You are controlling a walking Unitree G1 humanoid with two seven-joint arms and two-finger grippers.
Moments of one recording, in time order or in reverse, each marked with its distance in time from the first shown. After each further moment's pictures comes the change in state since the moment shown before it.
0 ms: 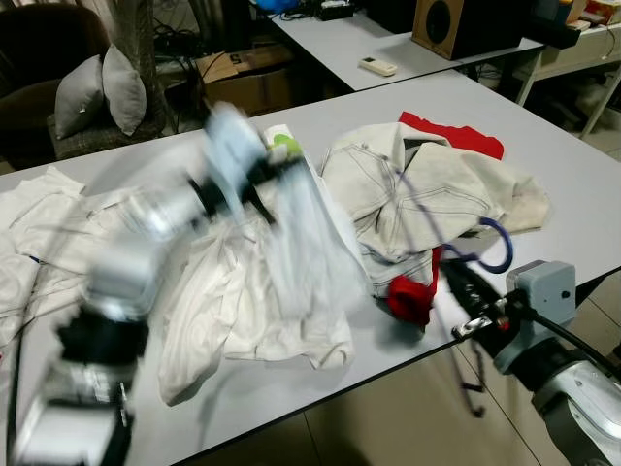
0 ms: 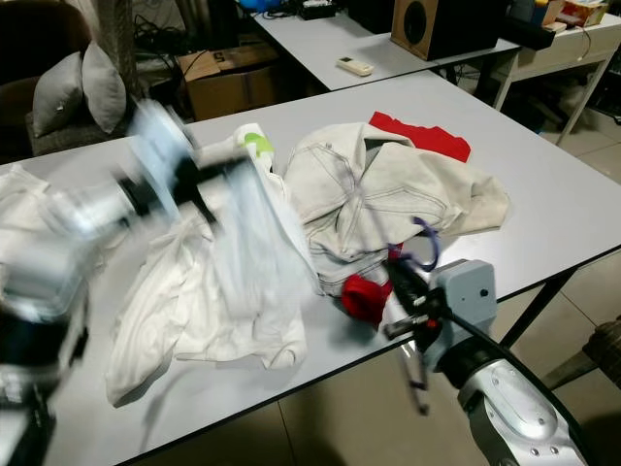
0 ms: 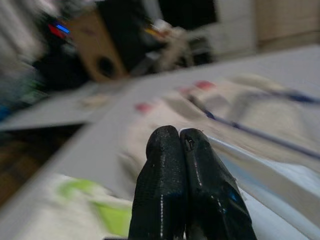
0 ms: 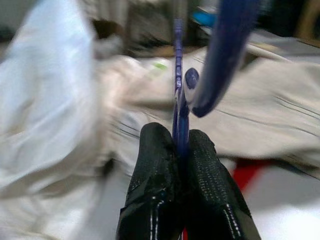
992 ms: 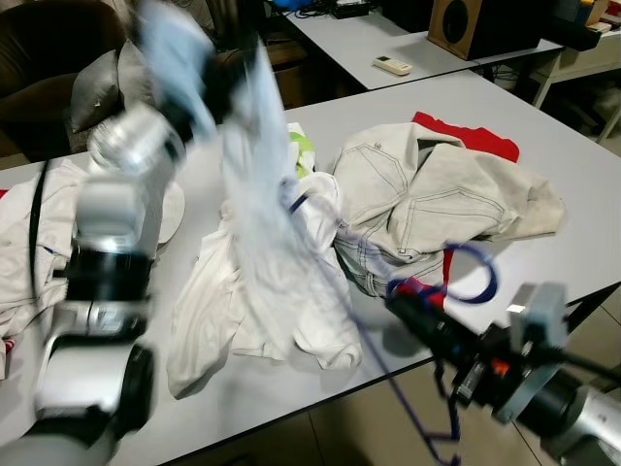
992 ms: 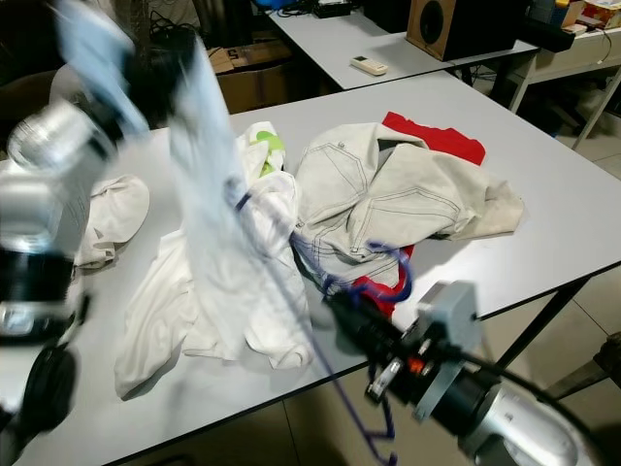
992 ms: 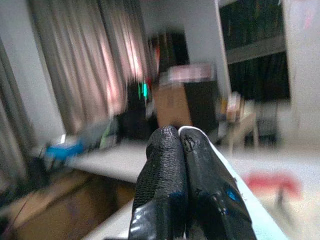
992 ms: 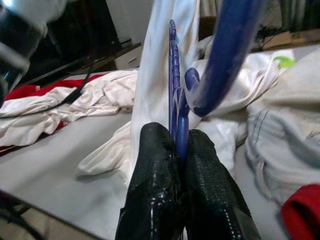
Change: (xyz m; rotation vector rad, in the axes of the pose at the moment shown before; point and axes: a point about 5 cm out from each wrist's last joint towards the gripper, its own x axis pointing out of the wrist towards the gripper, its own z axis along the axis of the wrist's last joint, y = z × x) left arm 0.005 0.052 0.052 -0.138 -0.340 0.284; right arm -0.024 0.033 0.008 0.188 0.044 0.371
